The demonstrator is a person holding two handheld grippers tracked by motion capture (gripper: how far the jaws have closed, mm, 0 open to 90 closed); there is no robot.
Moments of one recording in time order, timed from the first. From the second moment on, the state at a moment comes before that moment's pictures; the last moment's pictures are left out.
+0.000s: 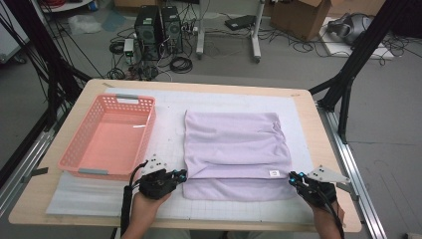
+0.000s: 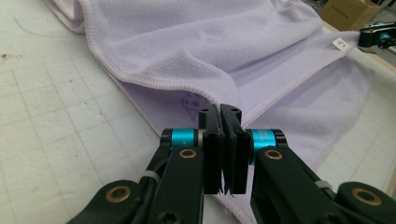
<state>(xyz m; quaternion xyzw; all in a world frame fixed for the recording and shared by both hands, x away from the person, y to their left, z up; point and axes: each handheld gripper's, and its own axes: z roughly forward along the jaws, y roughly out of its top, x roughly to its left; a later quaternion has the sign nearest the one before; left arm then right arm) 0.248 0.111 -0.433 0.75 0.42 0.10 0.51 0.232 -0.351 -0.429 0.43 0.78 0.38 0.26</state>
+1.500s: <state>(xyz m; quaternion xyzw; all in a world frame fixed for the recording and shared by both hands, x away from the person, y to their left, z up) 0.224 0.089 -0.447 0.81 0.37 0.13 0.44 0.207 -0.333 -0.443 0.40 0.82 0.35 0.22</state>
